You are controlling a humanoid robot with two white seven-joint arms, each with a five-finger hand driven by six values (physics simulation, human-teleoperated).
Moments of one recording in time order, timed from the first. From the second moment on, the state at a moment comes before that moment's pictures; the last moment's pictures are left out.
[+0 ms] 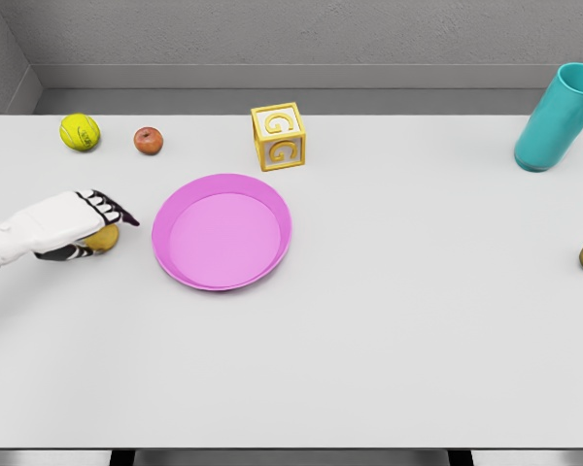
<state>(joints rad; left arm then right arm) -0.38 0.86 -0.49 -1.33 -0.69 -0.61 -0.17 -0.04 0.00 -0.33 0.17 0.27 -0.12 -0.04</state>
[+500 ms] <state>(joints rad) -0.38 0.87 -0.50 -1.32 -0.69 -0.61 -0.17 -0.04 0.00 -0.33 0.17 0.27 -0.12 -0.04</state>
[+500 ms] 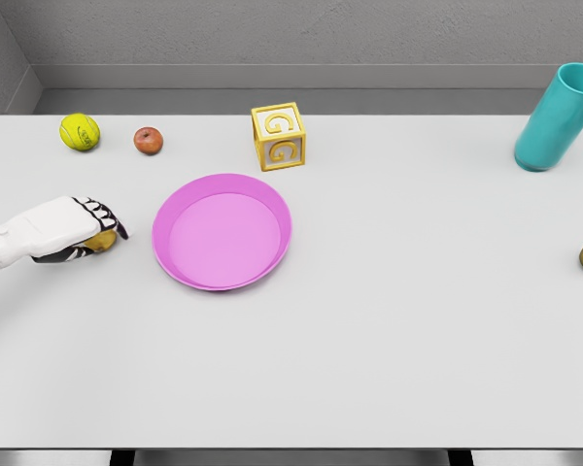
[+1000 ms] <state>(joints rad) -0.41 0.87 -0.48 -1.32 -0.68 -0.61 -0.17 -0.04 0.00 -0.33 0.17 0.27 -0.12 -0.04</state>
